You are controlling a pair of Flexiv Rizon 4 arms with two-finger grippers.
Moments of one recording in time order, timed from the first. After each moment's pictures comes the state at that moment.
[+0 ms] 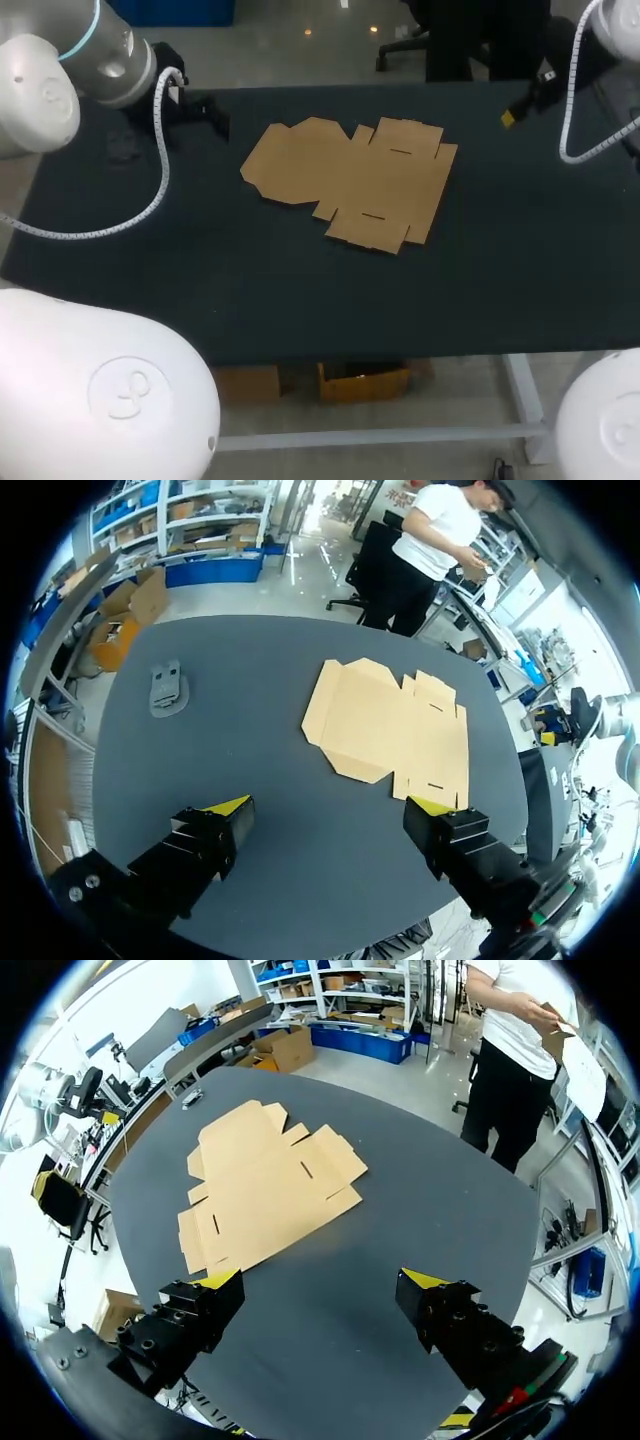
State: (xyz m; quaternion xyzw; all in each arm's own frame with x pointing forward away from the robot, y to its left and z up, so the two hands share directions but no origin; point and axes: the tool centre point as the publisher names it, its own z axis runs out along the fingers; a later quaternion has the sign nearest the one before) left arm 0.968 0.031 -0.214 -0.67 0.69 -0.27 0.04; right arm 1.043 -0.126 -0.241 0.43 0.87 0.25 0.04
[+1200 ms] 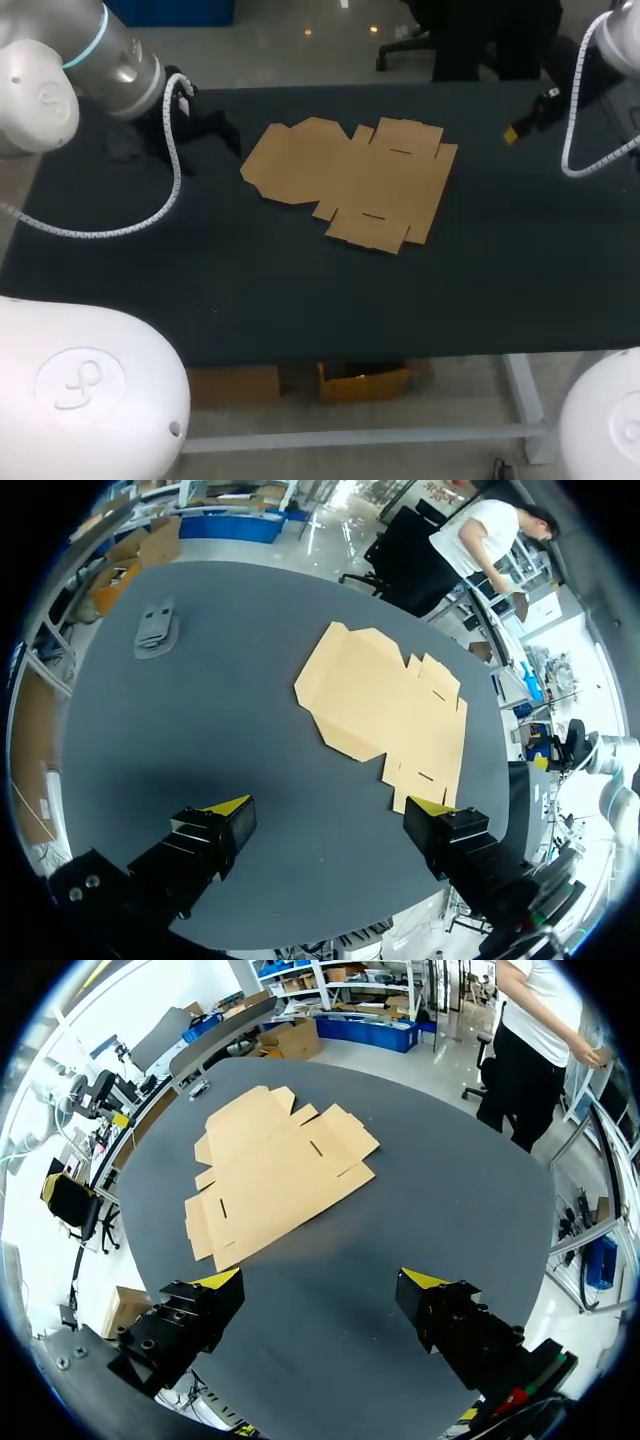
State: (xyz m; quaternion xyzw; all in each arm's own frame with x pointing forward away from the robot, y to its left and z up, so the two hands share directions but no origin) left arm 0.957 0.012 -0.247 -0.71 0.65 -0.25 -0.04; right arm 1.022 -0.131 -0.263 0.44 0.86 0.25 0.00
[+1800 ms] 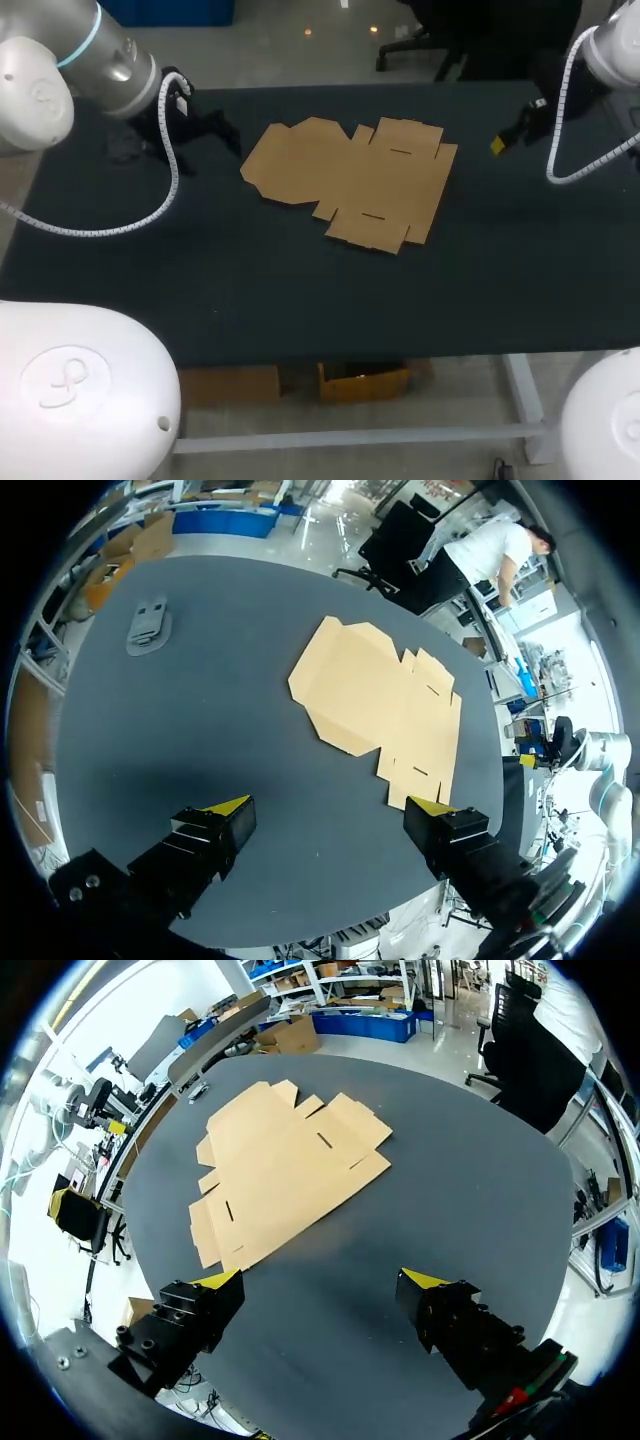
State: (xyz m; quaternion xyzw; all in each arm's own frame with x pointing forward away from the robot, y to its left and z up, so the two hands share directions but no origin) left arm 0.953 0.010 -0.247 -0.71 0.66 -0.25 -0.06; right arm 1.017 -0.113 -0.285 0.47 0.85 0.25 -0.03
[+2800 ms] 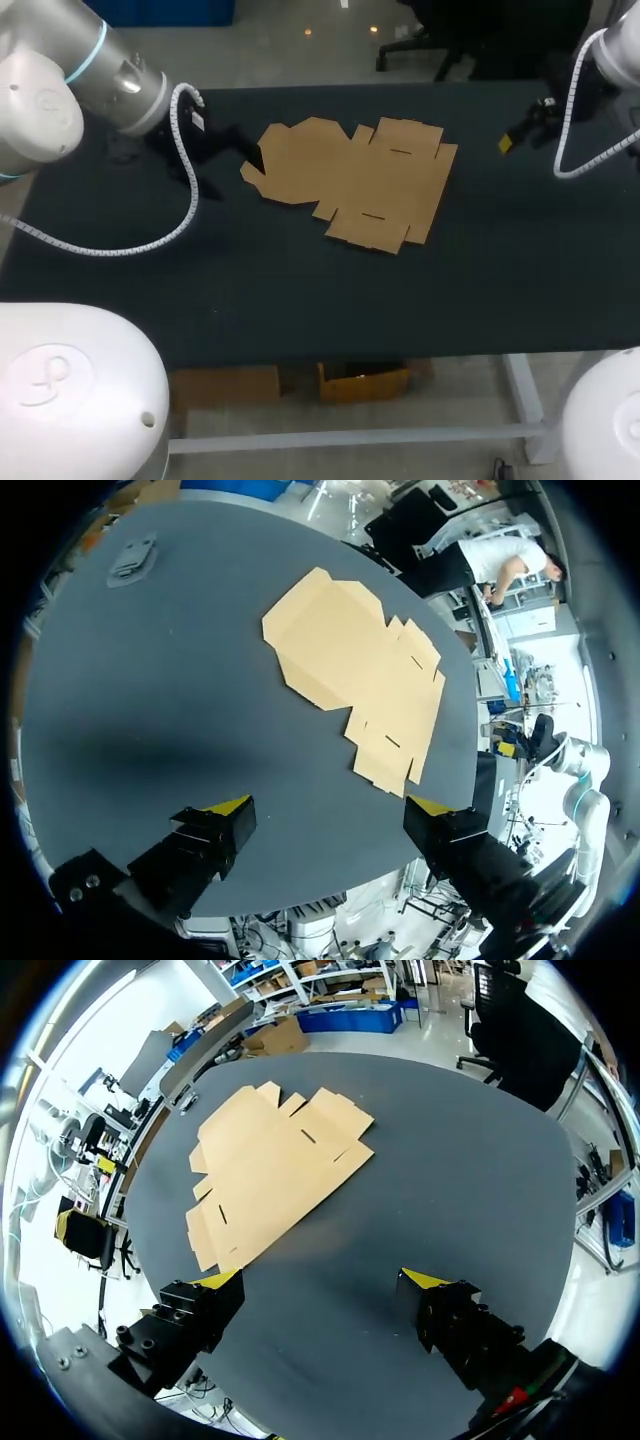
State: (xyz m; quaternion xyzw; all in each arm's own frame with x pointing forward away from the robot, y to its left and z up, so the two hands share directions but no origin) left arm 0.917 -0.035 -0.259 -0.73 0.62 -0.24 -0.16; right arm 1.021 -0.129 -0.291 0.49 0.83 0.25 -0.05
